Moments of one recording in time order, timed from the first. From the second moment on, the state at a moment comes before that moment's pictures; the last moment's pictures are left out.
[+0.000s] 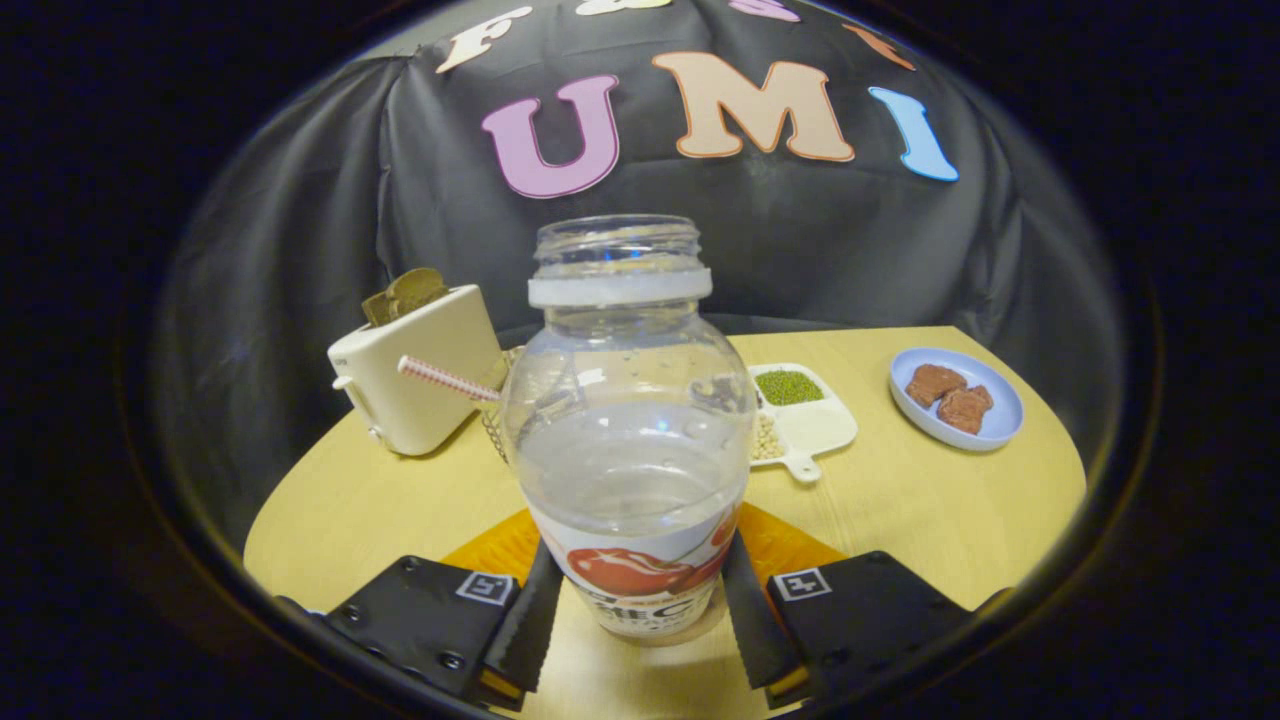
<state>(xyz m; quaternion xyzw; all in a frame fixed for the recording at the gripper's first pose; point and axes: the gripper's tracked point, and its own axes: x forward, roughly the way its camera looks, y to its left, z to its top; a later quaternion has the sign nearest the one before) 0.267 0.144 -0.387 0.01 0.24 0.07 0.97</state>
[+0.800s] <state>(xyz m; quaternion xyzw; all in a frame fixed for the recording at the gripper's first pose) 0.266 0.140 -0.403 -0.02 0.22 0.06 0.97</state>
